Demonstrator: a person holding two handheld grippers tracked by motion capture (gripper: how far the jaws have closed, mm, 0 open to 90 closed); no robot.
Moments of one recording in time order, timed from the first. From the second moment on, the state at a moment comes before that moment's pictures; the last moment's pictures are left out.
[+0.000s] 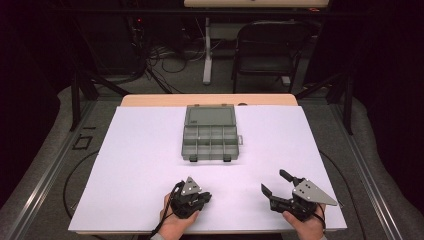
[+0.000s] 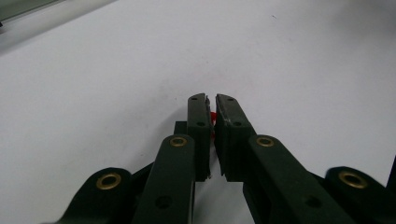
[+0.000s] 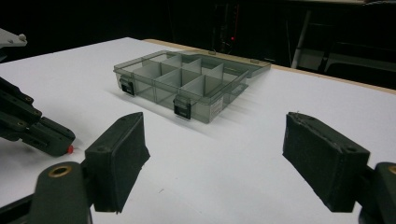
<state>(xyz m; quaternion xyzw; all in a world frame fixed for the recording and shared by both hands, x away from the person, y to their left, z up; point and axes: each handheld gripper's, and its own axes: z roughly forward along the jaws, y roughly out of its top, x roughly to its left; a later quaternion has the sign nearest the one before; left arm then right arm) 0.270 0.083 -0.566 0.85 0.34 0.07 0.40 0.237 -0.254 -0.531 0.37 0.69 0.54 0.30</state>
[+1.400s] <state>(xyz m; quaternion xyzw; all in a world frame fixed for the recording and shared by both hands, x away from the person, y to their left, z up) 0.292 0.130 -0.537 0.80 0.39 0.08 0.46 0.237 -0.254 -0.531 0.37 0.69 0.54 0.30</state>
